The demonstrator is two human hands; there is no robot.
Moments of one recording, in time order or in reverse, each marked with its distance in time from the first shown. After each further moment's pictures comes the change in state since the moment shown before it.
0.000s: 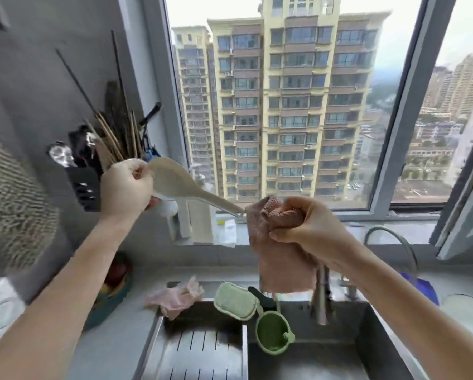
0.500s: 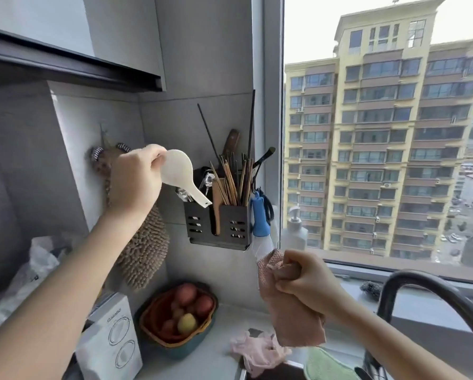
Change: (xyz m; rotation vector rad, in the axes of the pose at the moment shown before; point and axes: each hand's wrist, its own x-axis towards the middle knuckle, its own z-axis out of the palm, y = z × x) left_hand 0.112 -0.068 -0.159 0.556 0.369 0.493; right_hand 0.100 -0.009 0.180 -0.217 -0.143 -0.204
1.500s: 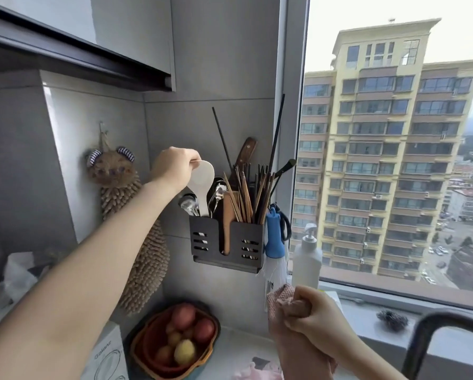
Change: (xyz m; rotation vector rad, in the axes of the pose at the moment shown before) left_hand 0.054 -0.057 0.113 0.053 -0.463 -0.116; right_hand 0.035 0.034 0.050 -0.037 0.004 0.120
